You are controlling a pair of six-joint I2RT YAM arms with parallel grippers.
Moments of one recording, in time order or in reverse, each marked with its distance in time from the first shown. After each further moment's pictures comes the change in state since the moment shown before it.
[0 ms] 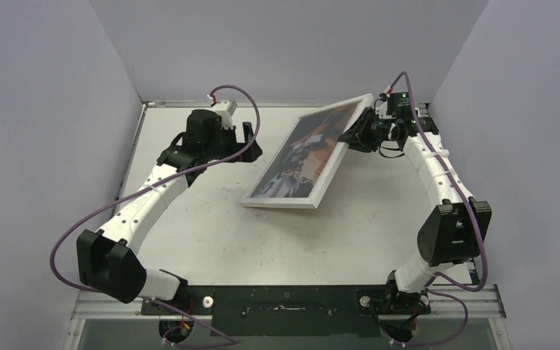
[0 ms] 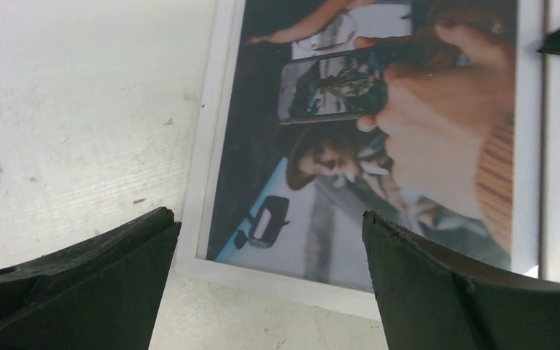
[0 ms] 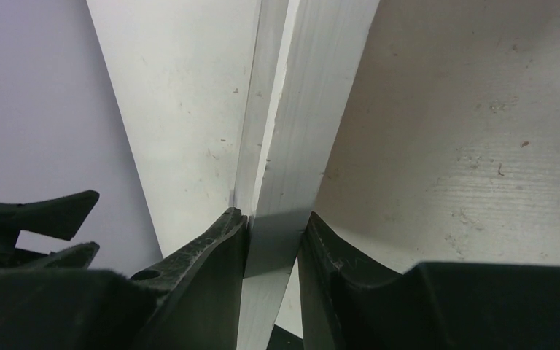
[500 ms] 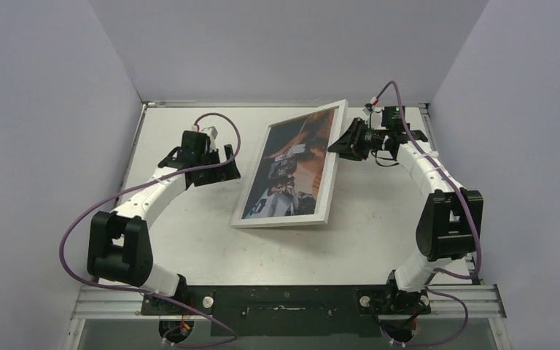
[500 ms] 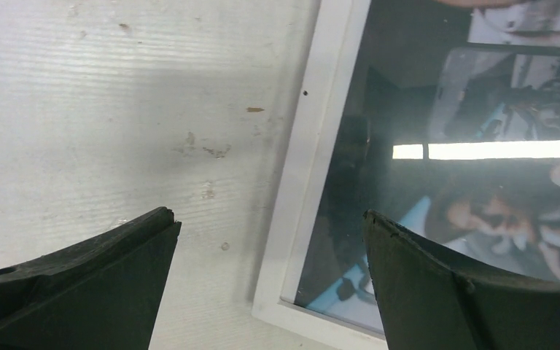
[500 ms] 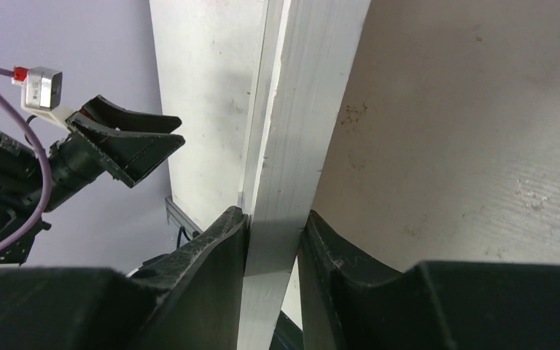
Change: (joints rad) left arm 0.181 0.096 -0.226 -0.024 -0.019 -0.045; right arm -0.027 0.023 -0.211 0.249 -0.291 -0.093
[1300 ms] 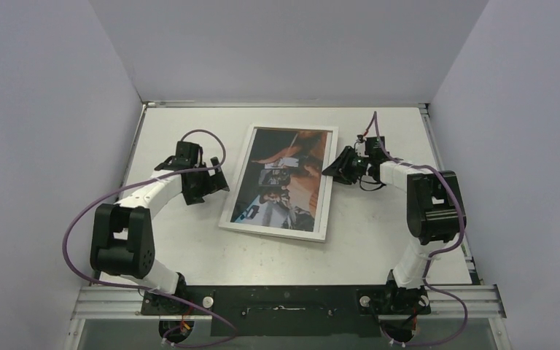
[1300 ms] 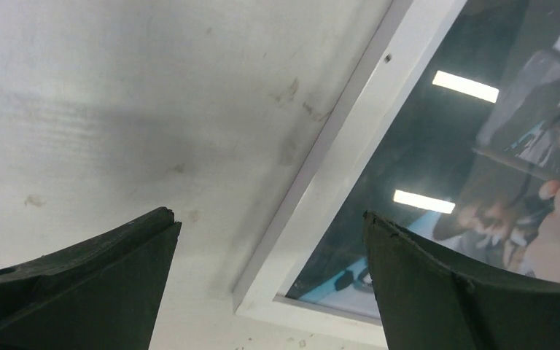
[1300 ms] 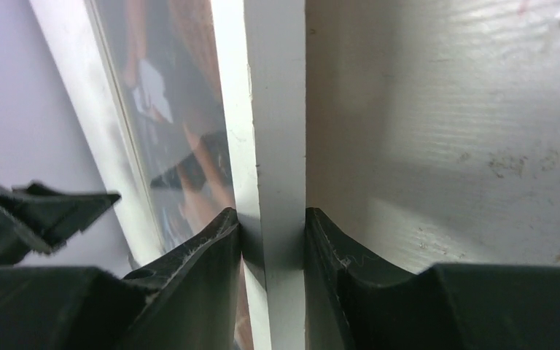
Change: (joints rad) left arm 0.105 0.072 -0.076 -0.050 -0.044 -0.122; right arm 0.028 0.194 -0.270 0.384 0.118 0.098
